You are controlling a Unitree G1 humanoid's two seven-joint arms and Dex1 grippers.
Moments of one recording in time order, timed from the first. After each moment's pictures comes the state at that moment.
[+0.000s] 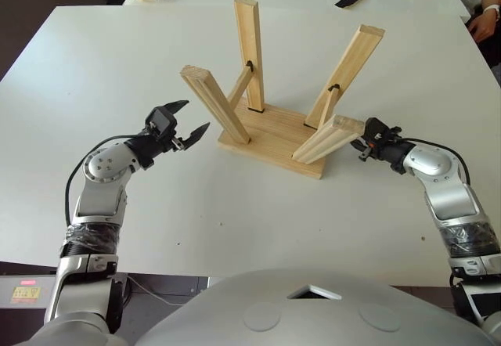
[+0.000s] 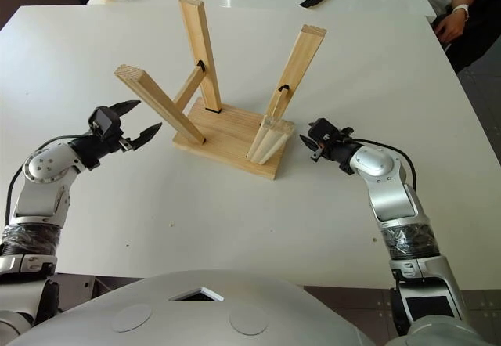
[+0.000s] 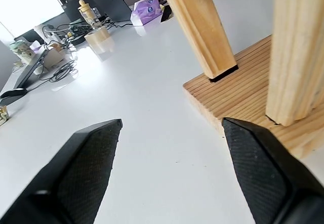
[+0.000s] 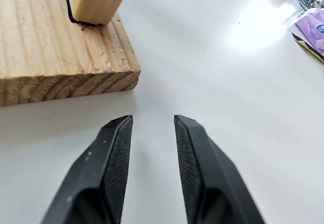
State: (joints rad) left arm -0.11 0.56 0.06 0.22 -0.16 -0.17 -0.74; right arm -0.06 -0.59 0.11 0.00 -0.10 0.21 0.63
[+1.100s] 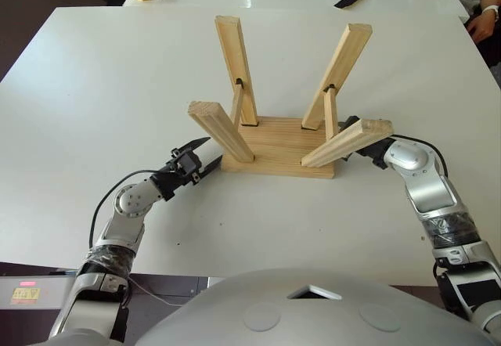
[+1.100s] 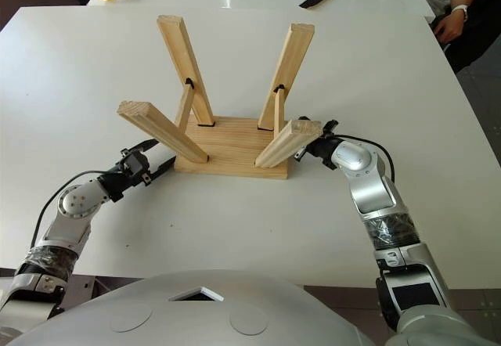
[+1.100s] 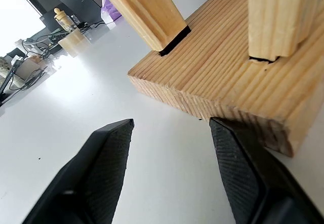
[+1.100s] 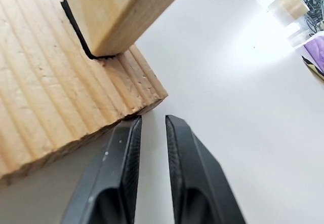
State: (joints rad) left arm 0.09 0.56 -0.11 0.29 -0.06 -0.51 -0.66; right arm -0.13 -0.54 0.20 0.03 -0.16 0.19 0.61
